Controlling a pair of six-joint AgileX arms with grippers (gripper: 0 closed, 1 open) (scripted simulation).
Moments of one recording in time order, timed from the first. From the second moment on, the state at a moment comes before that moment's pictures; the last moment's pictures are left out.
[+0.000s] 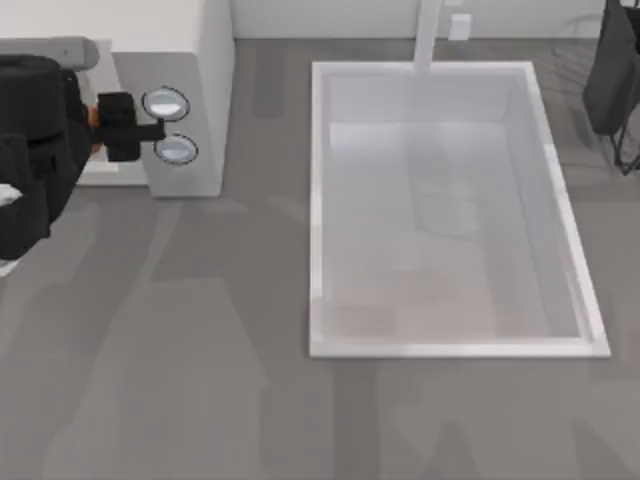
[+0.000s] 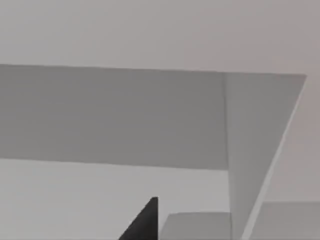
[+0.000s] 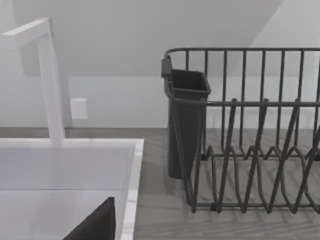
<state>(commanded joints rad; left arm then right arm) -0.28 1.58 0.80 0.44 -0.24 -0.08 0.00 0.00 0.00 0.00 0.00 0.00</state>
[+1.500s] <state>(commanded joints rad) -0.33 2.03 0.50 1.17 -0.27 -0.09 0.00 0.00 0.00 0.00 0.00 0.00</state>
